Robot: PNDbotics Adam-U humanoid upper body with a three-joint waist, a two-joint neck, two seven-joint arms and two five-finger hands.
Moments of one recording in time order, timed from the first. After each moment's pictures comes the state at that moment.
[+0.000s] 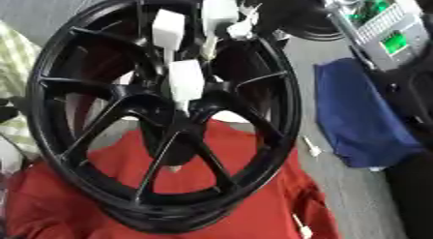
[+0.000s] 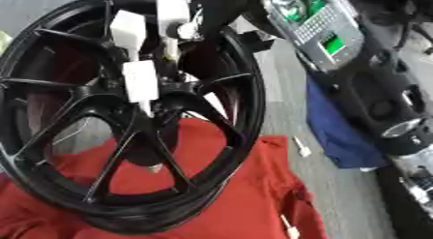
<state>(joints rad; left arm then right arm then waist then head) -0.46 0.18 0.05 -1.33 0.15 -0.04 0.25 -0.83 -0.69 0.24 -1.86 0.19 0.55 0.47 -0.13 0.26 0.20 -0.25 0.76</state>
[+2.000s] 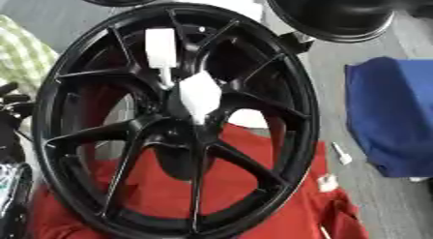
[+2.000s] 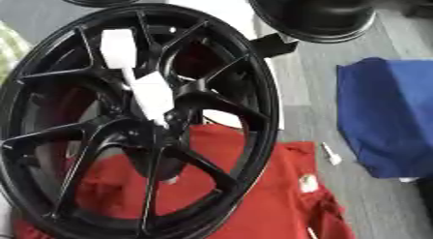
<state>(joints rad) -0.46 0.24 0.13 -1.35 0.19 -0.05 0.34 0.00 -0.50 -0.44 -1.75 0.28 0.34 -0.08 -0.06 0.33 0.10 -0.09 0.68</state>
